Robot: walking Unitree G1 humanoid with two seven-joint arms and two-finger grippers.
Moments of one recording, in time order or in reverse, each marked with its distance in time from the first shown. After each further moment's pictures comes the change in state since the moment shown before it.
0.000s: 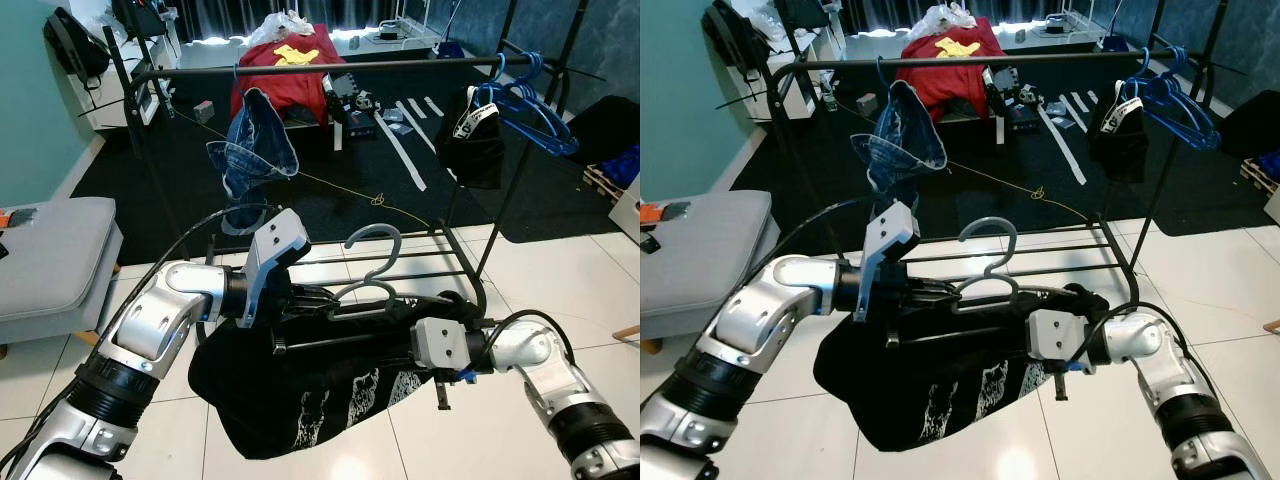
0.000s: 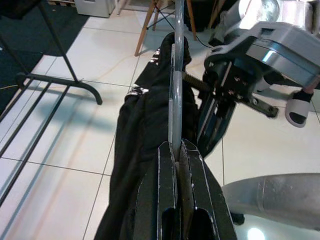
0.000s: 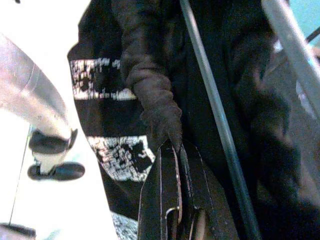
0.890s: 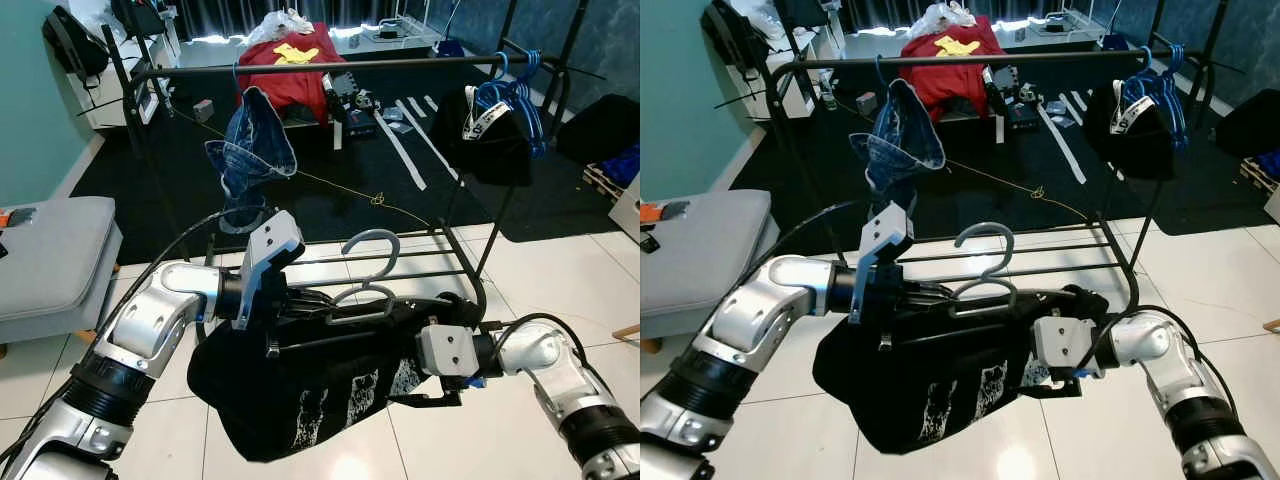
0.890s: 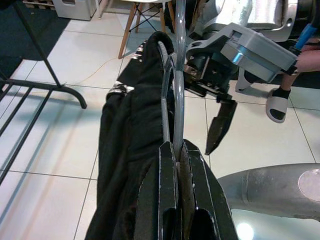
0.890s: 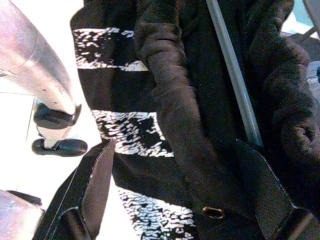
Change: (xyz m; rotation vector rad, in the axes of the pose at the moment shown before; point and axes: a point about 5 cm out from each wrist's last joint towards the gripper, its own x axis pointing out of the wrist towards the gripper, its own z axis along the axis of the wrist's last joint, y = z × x) left arm -0.007 -0.003 0.000 0.002 -0.009 -0.088; right arm -0.016 0.001 -0.007 -0.043 0.116 0.034
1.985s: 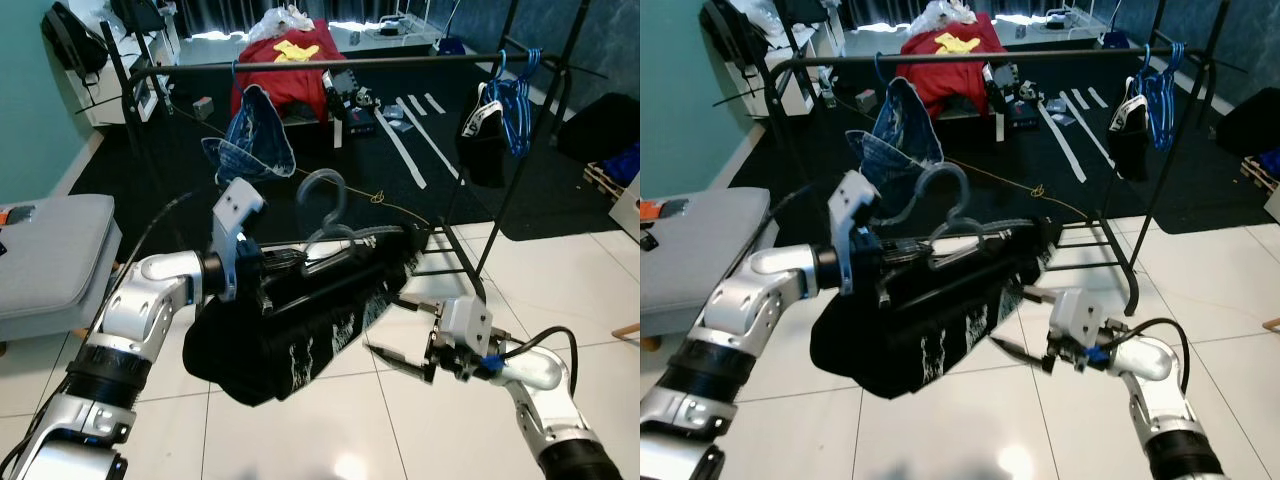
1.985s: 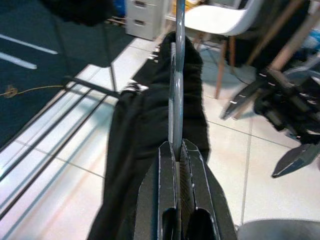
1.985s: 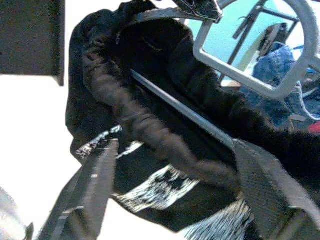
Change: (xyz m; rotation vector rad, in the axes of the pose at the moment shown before) left arm -0.017 0.027 -0.009 -0.084 -0.082 0.258; right arm 0.003 0.009 0.011 0.158 -0.340 -0.355
